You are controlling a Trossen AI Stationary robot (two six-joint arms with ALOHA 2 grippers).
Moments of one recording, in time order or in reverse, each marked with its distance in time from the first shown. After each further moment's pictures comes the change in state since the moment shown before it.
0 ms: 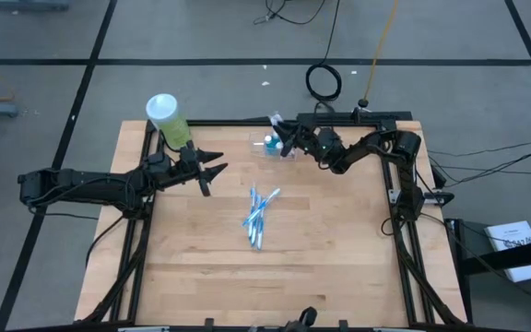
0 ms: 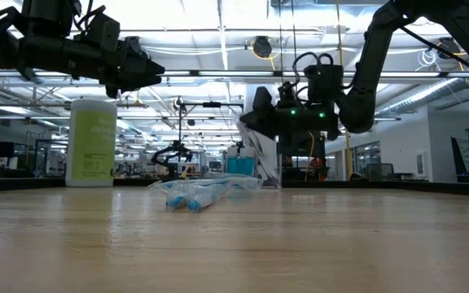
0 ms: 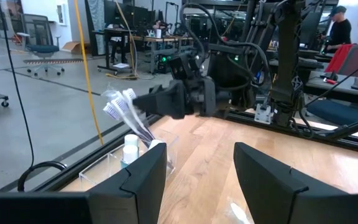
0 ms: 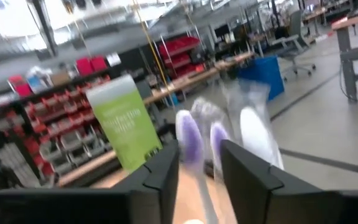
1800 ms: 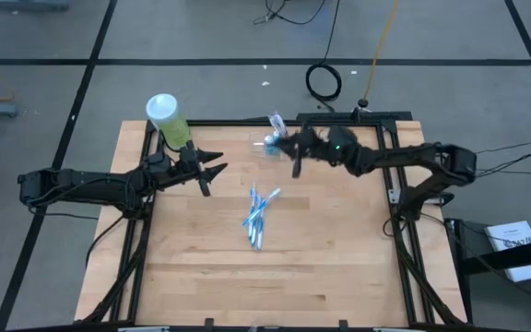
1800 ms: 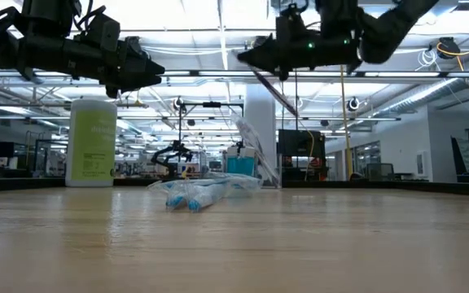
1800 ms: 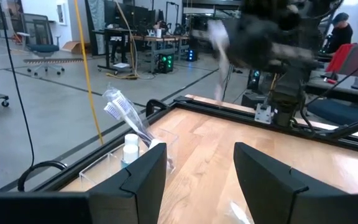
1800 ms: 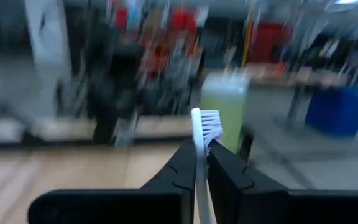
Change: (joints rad) left arm 0.000 0.000 0.000 0.000 0.000 0.000; right arm 0.172 -0.499 0.012 -0.594 -0.212 -0.408
